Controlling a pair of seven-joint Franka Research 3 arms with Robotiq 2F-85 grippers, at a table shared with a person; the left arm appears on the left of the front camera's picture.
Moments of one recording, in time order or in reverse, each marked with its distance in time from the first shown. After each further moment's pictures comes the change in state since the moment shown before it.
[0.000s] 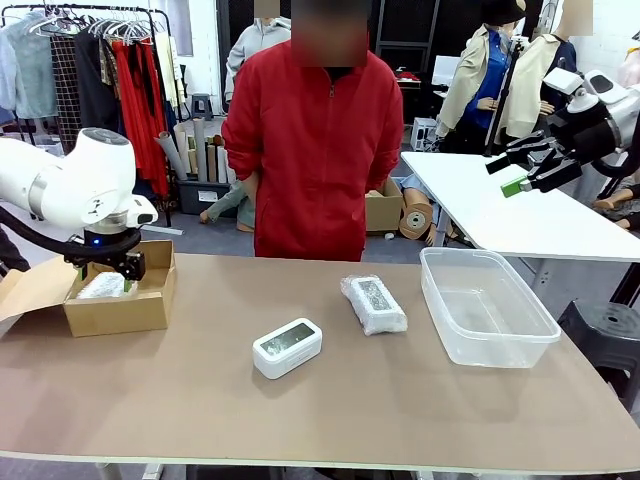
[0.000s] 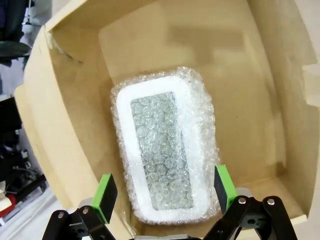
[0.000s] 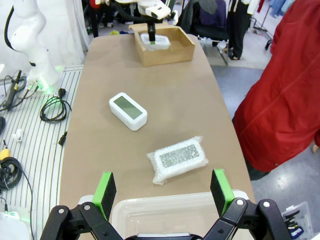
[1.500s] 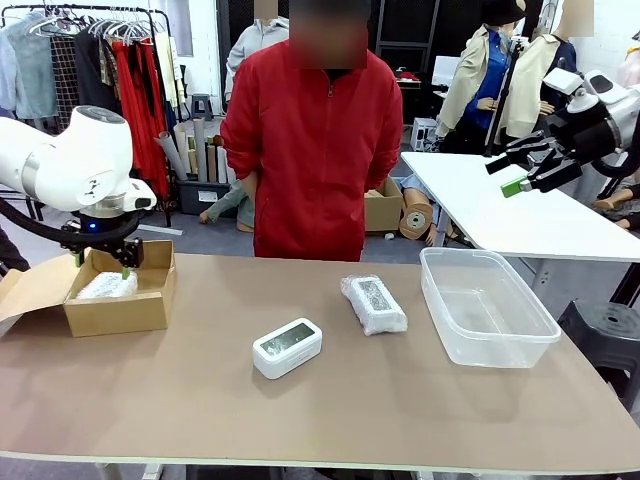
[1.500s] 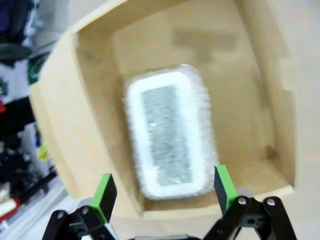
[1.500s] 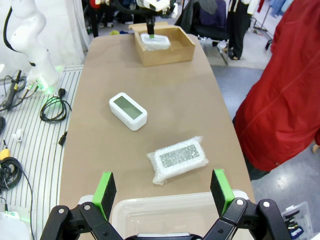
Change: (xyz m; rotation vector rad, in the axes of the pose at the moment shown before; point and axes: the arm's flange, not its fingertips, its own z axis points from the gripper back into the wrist) left arm -0.002 0.000 0.036 -0.037 -0.007 -0.051; right arm 0.000 0.000 0.000 0.000 0.000 0.000
